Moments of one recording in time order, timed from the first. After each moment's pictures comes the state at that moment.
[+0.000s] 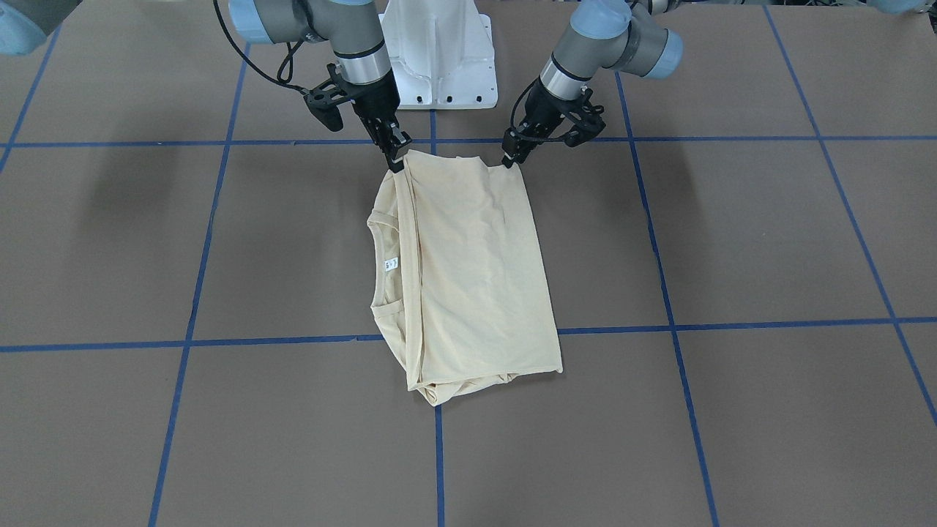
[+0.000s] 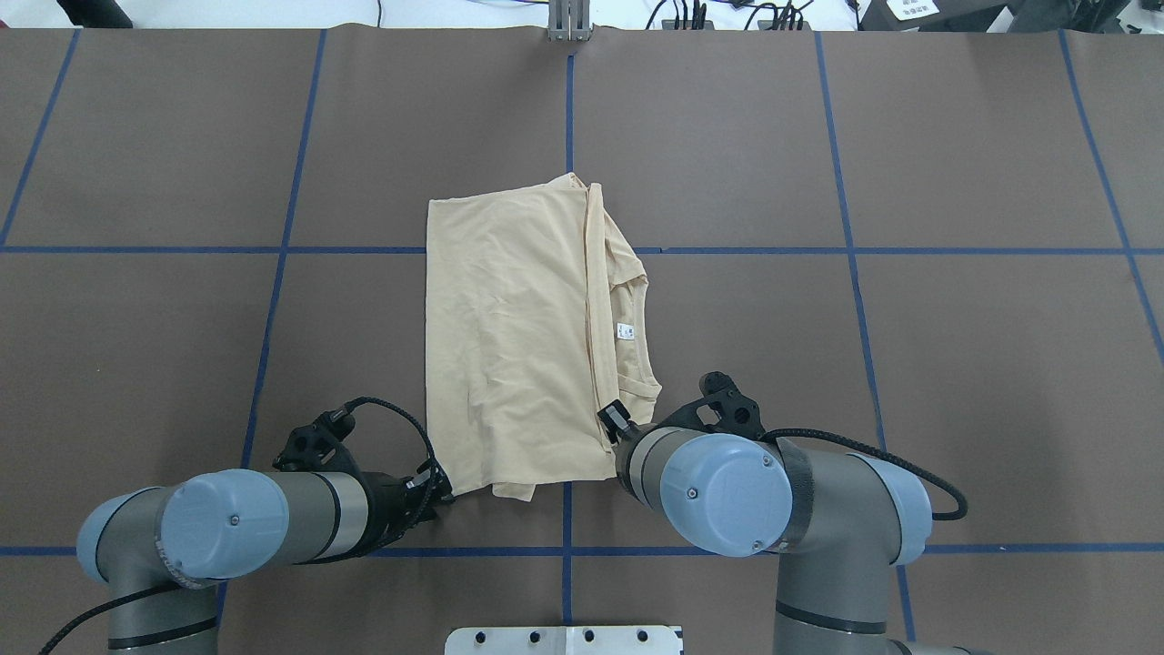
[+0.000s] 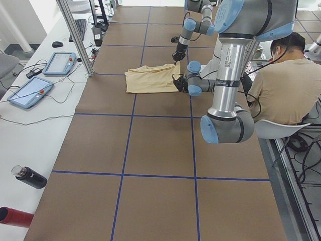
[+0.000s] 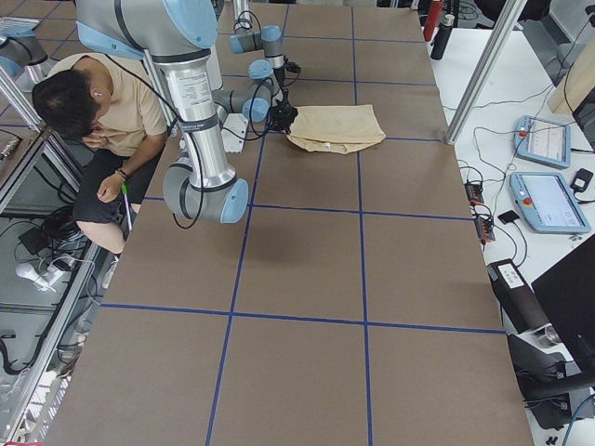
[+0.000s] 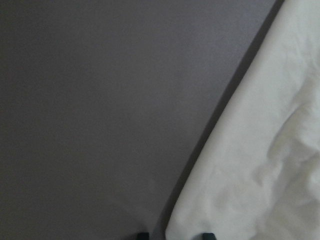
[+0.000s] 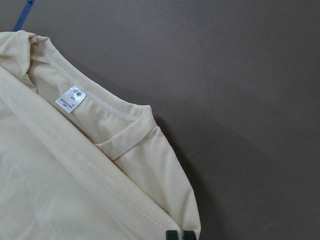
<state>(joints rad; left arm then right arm) -0.21 -1.79 -1.86 -2.21 -1.62 -2.11 0.23 -1.10 1.91 -1.43 1.48 2.38</state>
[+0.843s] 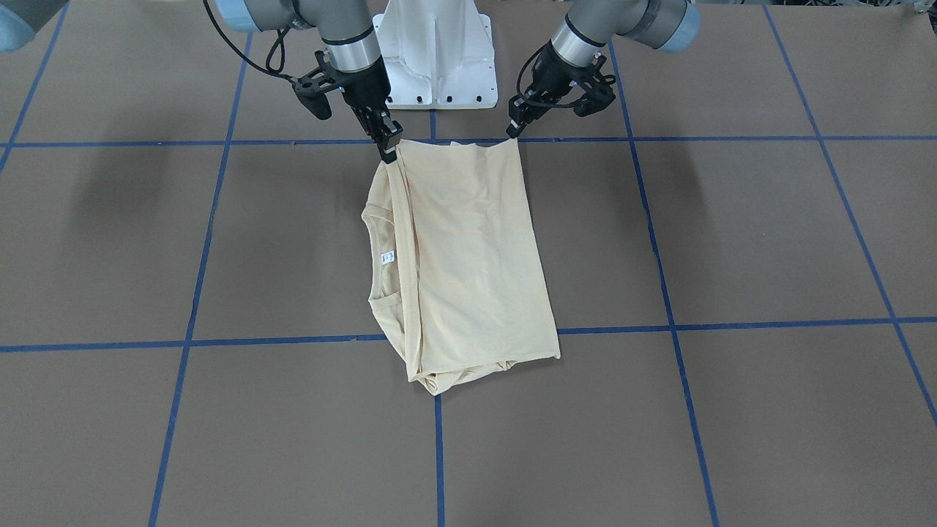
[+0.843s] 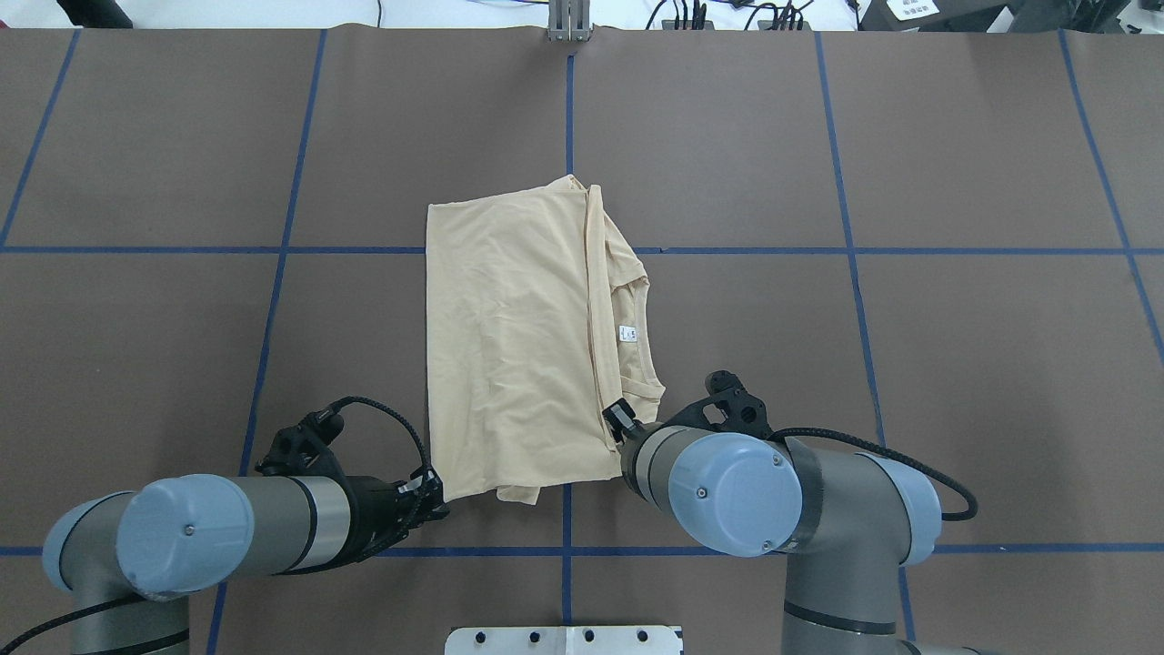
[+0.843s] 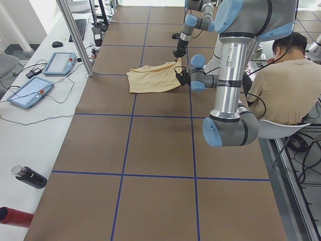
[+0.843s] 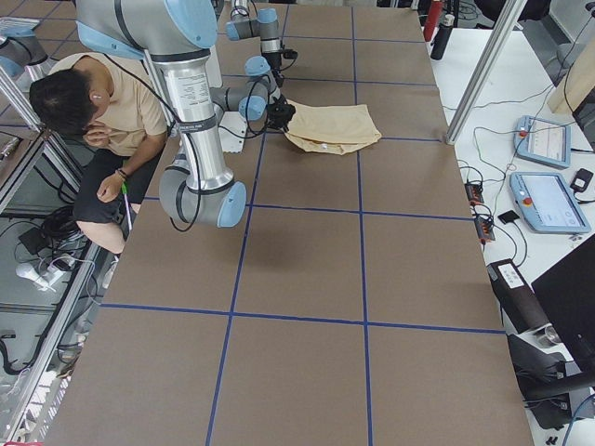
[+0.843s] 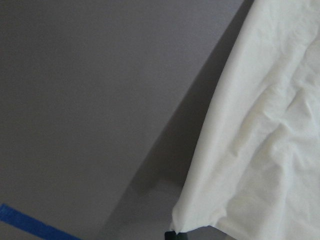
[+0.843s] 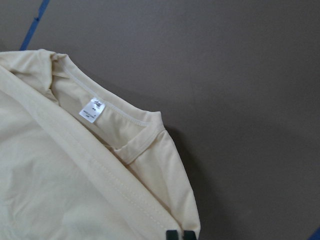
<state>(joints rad) -0.22 -1.69 -2.08 -2.20 -1.64 -2.11 0.22 -1.16 2.06 -1.50 1.48 2.40</state>
